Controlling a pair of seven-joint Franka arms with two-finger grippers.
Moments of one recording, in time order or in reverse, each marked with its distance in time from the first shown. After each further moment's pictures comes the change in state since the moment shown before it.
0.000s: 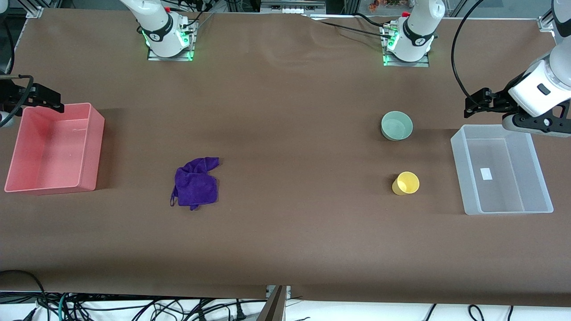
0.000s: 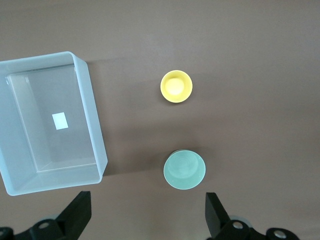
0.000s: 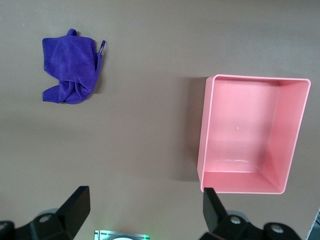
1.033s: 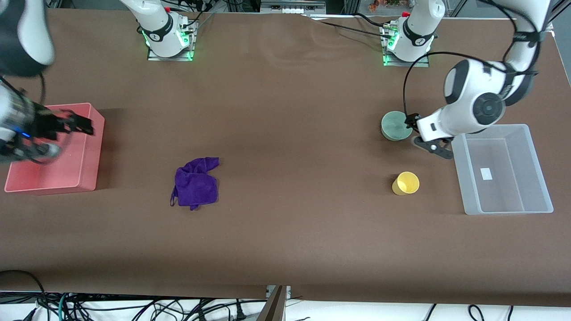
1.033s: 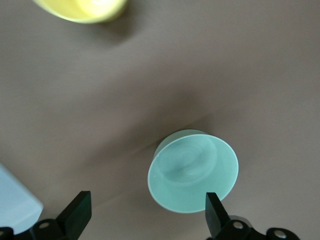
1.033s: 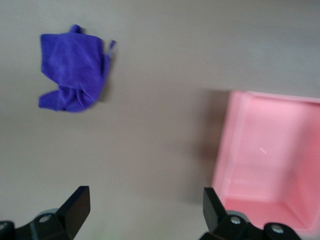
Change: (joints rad) left arm -0.013 0.110 -0.060 -0.660 0.000 0.582 0.339; right arm 0.016 0.127 0.051 -0.148 0.035 0.238 -0.007
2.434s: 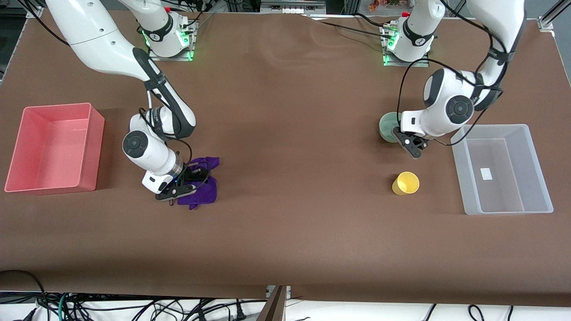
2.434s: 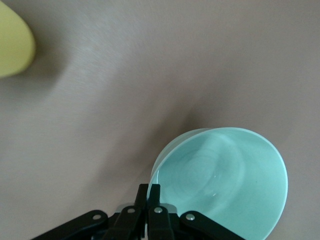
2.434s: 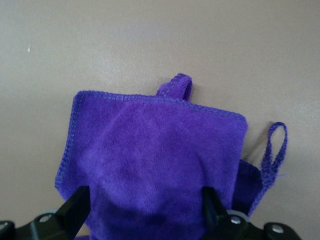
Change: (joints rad) left arm -0.018 0.039 -0.001 -0.050 0.000 0.175 0.364; right arm 0.160 0.398 0.088 -0.283 0.011 0.920 0.164
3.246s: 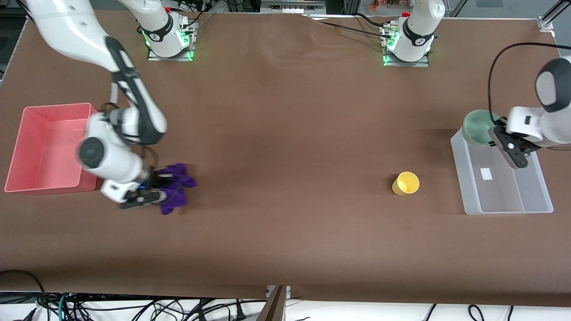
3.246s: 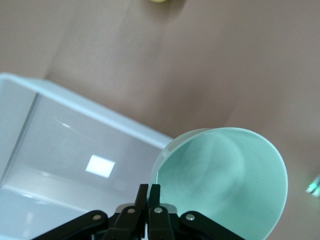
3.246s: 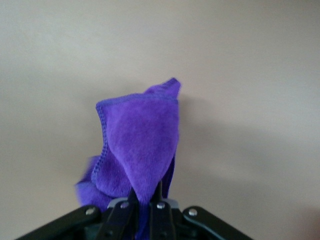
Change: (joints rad) left arm 0.044 0.026 0.337 0.437 0.080 -0.385 0.512; right arm -0.027 -0.124 -0.131 0.229 -0.004 -0.497 -0.157
